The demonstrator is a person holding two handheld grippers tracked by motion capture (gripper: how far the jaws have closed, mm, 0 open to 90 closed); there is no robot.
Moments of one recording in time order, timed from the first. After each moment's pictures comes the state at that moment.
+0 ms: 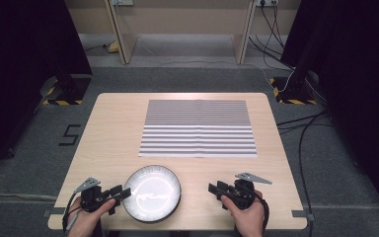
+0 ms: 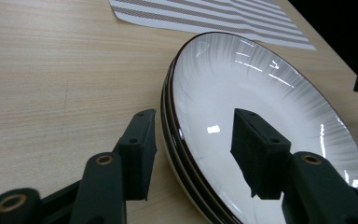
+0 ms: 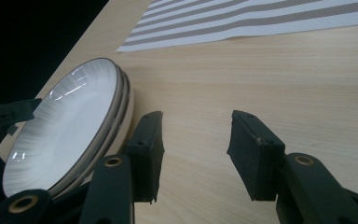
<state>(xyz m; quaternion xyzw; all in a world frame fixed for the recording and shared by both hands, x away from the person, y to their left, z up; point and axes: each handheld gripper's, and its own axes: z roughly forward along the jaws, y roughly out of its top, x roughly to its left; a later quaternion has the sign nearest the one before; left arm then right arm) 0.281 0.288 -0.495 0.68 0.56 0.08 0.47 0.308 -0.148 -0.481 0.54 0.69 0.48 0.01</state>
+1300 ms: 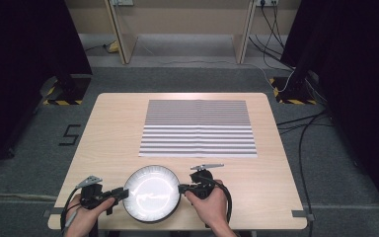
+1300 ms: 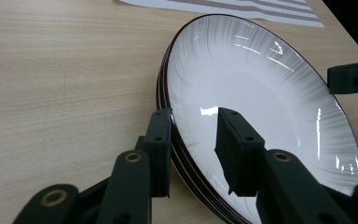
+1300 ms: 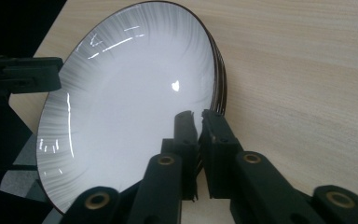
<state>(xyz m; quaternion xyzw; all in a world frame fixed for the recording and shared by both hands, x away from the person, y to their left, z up) 0.282 0.286 -0.481 0.70 0.57 0.05 0.44 0.329 -0.048 -0.464 0.51 0.77 0.38 -0.05</state>
